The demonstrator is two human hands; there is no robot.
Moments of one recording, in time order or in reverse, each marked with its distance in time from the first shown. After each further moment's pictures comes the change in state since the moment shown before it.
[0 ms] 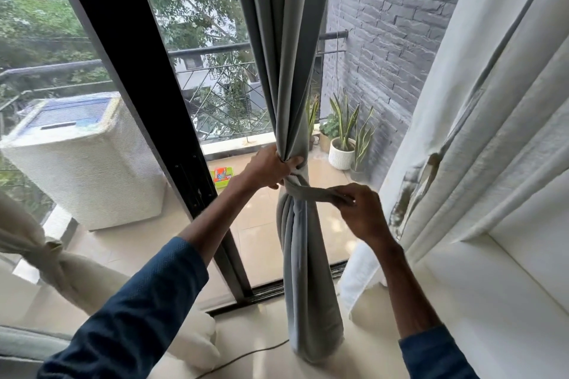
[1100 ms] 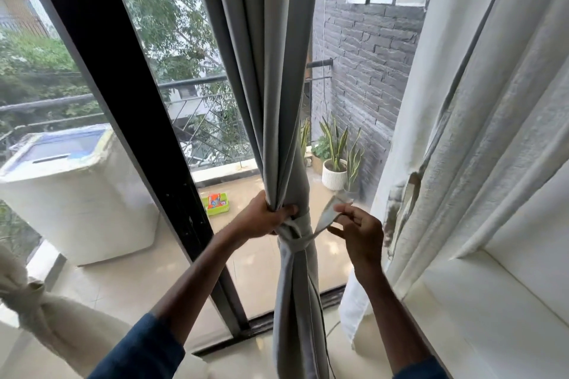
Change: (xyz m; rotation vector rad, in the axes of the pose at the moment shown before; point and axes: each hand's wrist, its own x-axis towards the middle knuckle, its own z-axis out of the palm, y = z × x) left_hand -0.052 0.002 0.022 -0.298 -0.070 0.071; right_hand -0.016 0.000 0.001 0.791 0.327 0.415
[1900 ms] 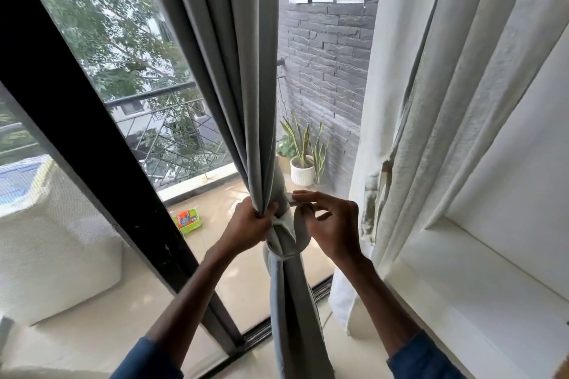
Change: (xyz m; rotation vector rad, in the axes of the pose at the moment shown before) left_hand 0.025 -0.013 -0.009 0.151 0.050 0.113; right_hand -0.021 -0.045 0.033 -0.398 -0.024 -0.660
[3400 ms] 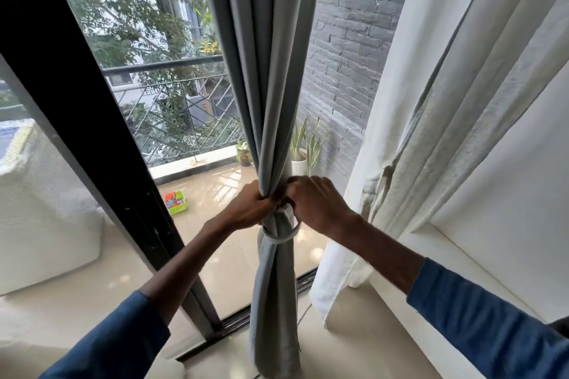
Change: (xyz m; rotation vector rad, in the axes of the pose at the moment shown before) left_hand 0.024 0.006 -0.017 0.012 -0.231 0.043; right_hand 0.059 -0.022 0.022 -0.869 -0.659 -0.426
